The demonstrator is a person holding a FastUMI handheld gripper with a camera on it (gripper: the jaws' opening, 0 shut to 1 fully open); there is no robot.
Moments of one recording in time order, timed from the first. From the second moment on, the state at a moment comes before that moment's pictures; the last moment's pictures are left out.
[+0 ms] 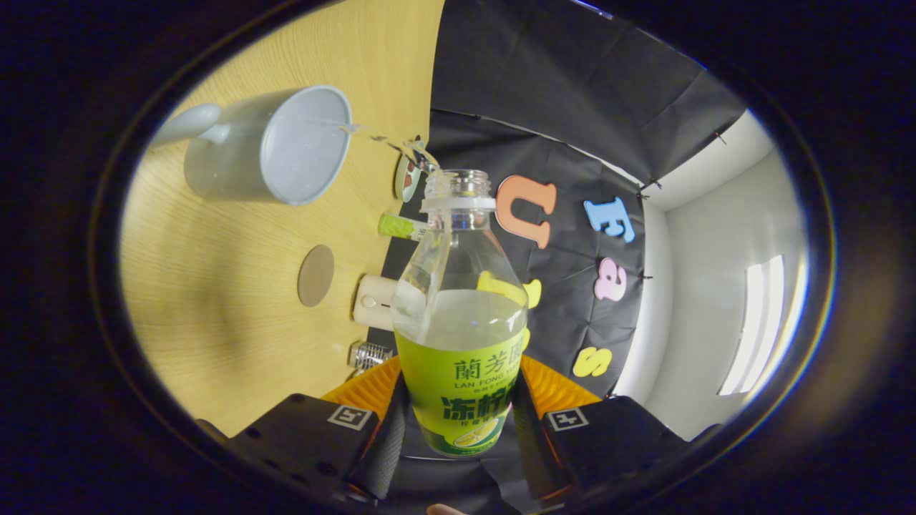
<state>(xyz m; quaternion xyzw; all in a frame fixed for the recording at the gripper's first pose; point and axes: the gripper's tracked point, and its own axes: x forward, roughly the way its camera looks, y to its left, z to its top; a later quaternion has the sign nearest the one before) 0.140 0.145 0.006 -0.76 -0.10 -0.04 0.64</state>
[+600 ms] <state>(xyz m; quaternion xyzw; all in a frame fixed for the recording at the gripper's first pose) 0.139 0.140 0.026 -0.77 -0.11 -0.05 0.62</state>
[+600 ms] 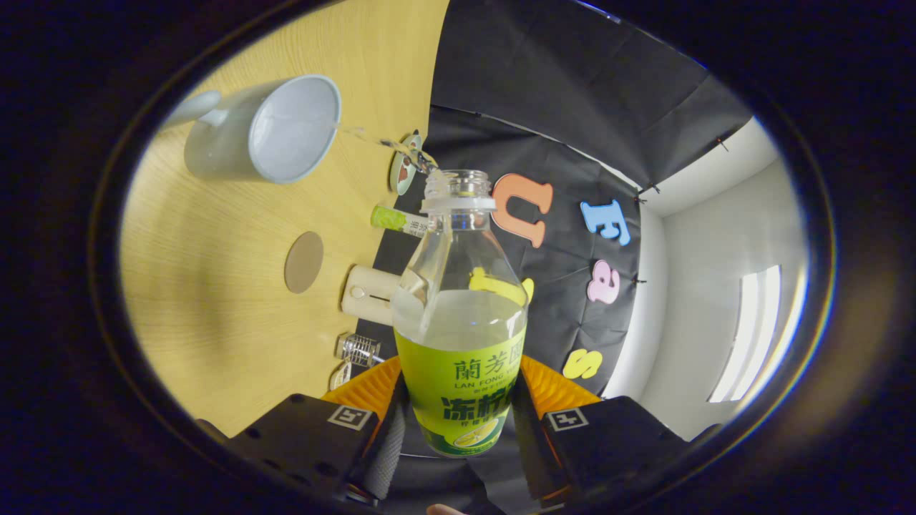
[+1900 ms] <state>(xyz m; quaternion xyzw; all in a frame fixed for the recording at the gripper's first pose) 0.140 0.145 0.065 -0.80 -0.12 -0.07 0.59</state>
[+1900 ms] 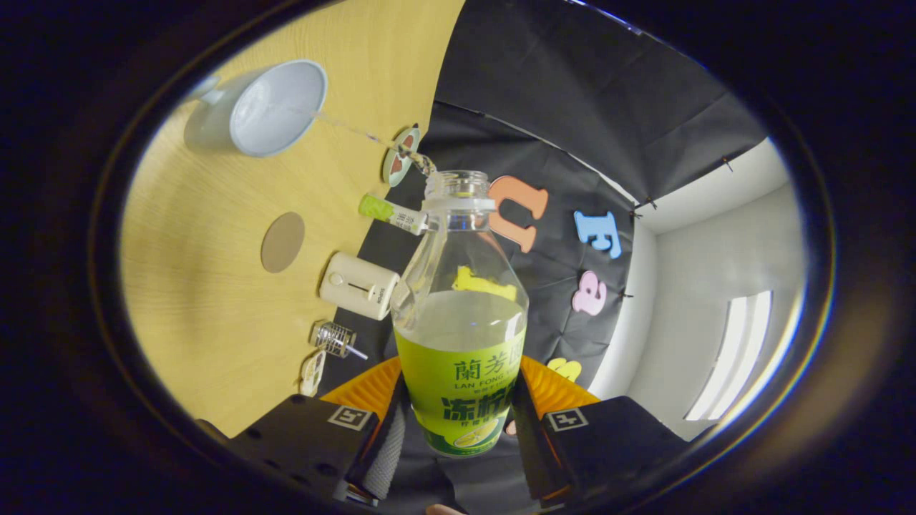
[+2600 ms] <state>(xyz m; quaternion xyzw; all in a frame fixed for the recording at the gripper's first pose) 0.137 0.153 0.071 -0.82 -0.14 -0.08 0.56</state>
